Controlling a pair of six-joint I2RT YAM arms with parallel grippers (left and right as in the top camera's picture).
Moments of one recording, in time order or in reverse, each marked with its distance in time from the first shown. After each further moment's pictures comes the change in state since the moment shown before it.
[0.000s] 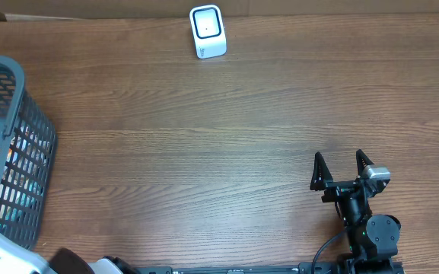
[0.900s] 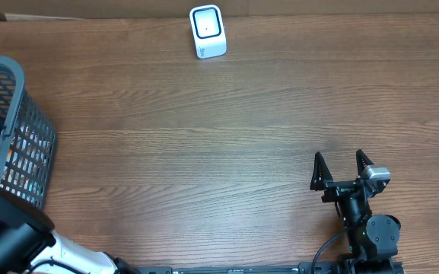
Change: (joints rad) left arm -0.037 0.396 -0.239 0.100 -0.109 0.345; right arm 0.000 0.000 0.000 0.000 0.000 0.000
